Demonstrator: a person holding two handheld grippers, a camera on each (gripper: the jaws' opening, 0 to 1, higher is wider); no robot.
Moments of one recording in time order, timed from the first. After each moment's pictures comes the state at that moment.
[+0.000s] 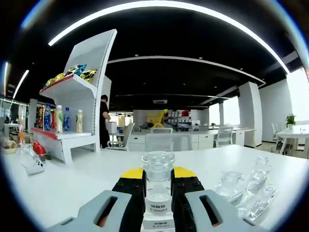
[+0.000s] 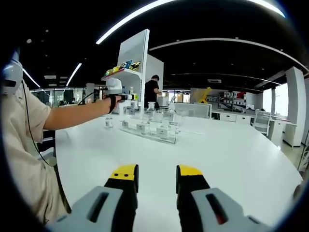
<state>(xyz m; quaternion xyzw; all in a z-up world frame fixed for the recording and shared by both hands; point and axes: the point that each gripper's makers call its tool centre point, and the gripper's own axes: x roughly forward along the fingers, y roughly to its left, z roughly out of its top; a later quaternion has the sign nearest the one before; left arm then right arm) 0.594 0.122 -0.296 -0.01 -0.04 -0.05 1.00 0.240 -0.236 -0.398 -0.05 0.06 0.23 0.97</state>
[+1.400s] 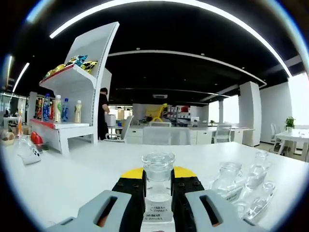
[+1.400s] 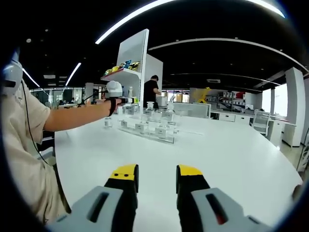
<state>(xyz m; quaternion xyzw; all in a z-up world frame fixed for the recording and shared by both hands) 0.597 0.115 -0.319 -0.03 -0.02 -0.05 1.00 0.242 -0.241 -0.398 -0.05 0.06 0.22 0.97</state>
